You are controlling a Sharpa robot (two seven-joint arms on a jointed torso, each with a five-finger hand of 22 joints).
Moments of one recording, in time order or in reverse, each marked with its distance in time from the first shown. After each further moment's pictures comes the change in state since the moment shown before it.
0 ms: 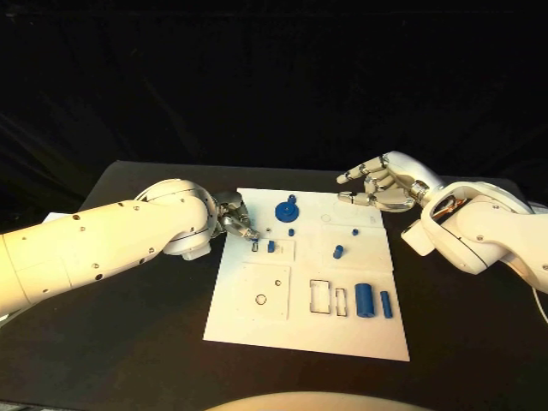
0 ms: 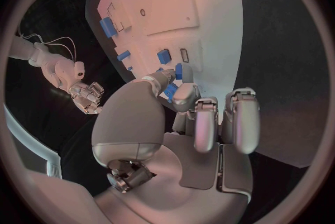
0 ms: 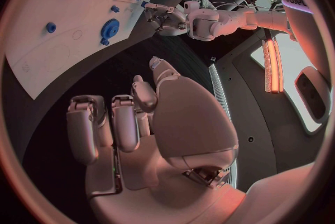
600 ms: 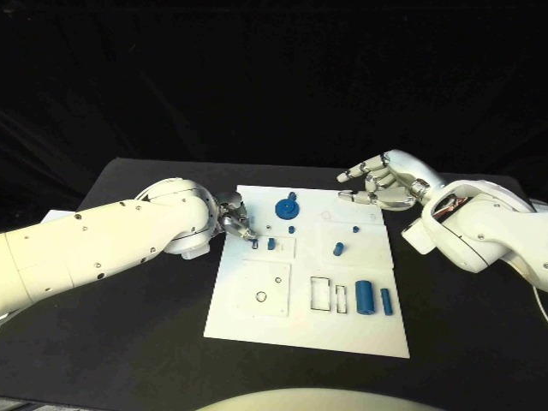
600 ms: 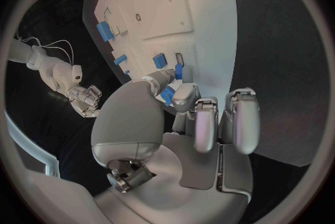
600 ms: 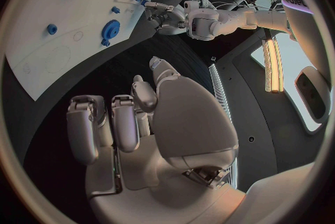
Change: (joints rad) left arm -0.006 0.003 0.000 -0.004 -0.019 0.023 -0.021; left_hand -0.013 -0.005 0.017 -0.006 0.012 0.007 0.000 0.003 -0.004 0.004 0.003 0.000 -0.002 0.000 0.000 0.000 0.000 0.000 0.000 0.000 0.004 0.000; right arm -0.003 0.000 0.000 0.000 0.001 0.000 0.001; right_hand 0.000 0.000 0.000 0.000 0.000 0.000 0.000 0.000 0.000 0.000 0.000 0.000 0.000 0.000 0.000 0.000 0.001 0.000 0.000 0.000 0.000 0.001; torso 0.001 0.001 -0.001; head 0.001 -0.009
